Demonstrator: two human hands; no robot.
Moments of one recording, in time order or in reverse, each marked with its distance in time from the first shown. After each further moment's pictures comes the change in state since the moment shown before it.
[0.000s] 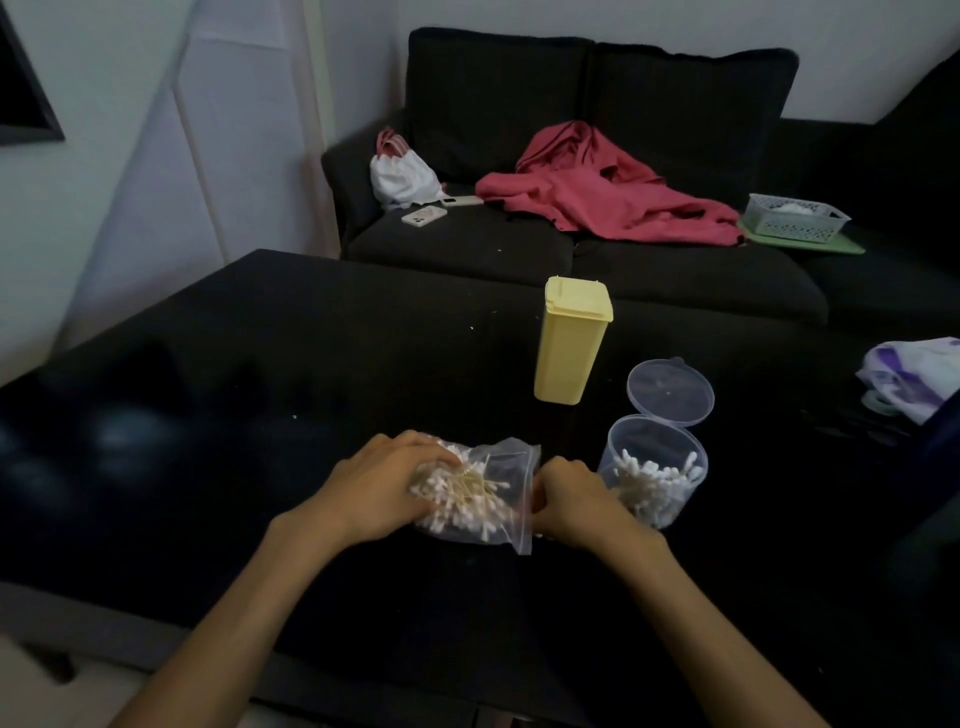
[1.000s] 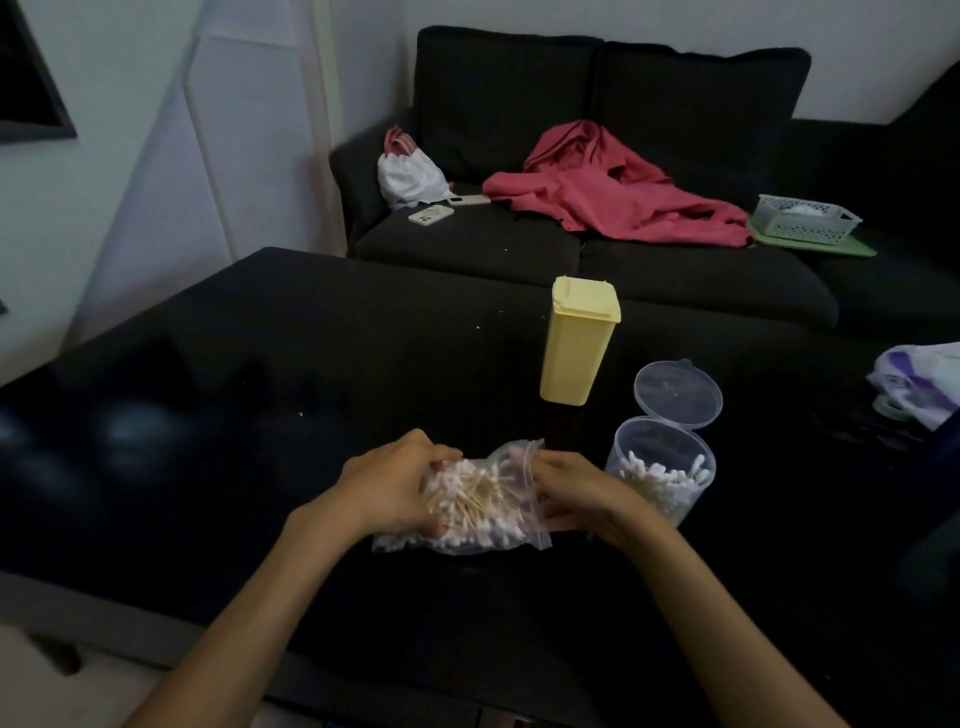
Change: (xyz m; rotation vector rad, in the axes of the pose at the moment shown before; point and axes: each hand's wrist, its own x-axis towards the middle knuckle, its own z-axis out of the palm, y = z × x) left_hand 0.006 0.009 -0.002 0.022 -0.083 -0.080; right_hand -0.002 -0.013 -0.015 0.821 -0.208 0.201
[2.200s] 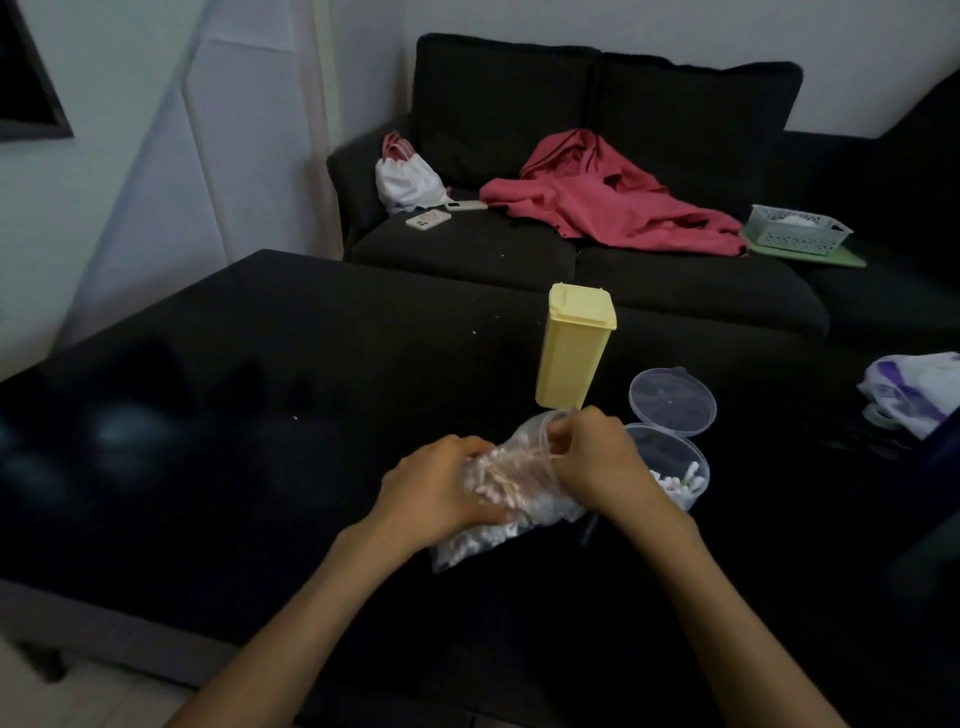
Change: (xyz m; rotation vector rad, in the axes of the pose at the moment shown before) left_hand 0.006 0.032 0.013 -0.259 0.181 0.008; right_hand -0.022 -0.030 -0.017 -0.709 0.382 -0.326
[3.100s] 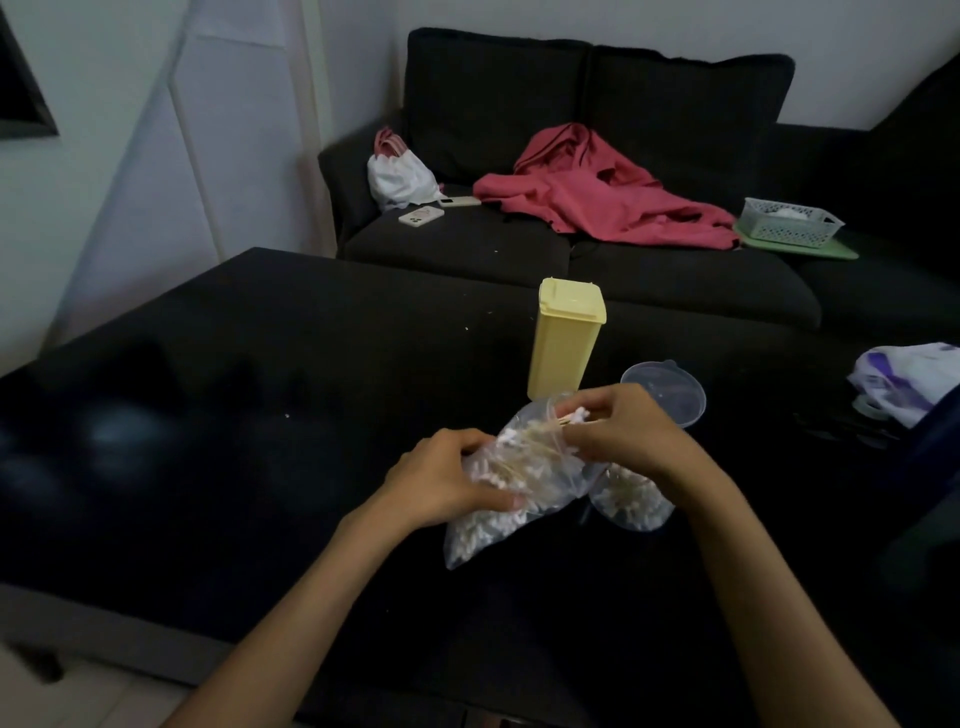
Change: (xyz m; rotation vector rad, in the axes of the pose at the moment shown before) left_hand 0.011 0.005 0.002 -0.273 -0.128 -0.058; right_hand -0.003 0.020 -0.035 0.480 -0.103 0.113
